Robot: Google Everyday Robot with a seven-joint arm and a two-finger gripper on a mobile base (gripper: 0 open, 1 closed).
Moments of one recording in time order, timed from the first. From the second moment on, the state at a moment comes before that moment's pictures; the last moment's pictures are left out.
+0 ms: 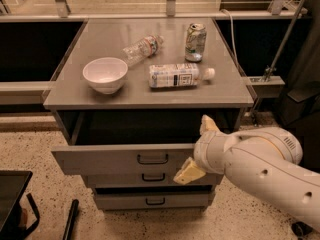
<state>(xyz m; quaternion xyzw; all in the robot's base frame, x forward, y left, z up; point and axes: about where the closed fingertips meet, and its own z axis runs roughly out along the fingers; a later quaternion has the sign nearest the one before) 0.507 -0.098 0.733 -0.51 0.77 -0.06 0.38</state>
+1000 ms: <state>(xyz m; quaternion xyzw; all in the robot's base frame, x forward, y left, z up) 0.538 -0.104 0.673 -0.51 0.78 -0.01 0.36</state>
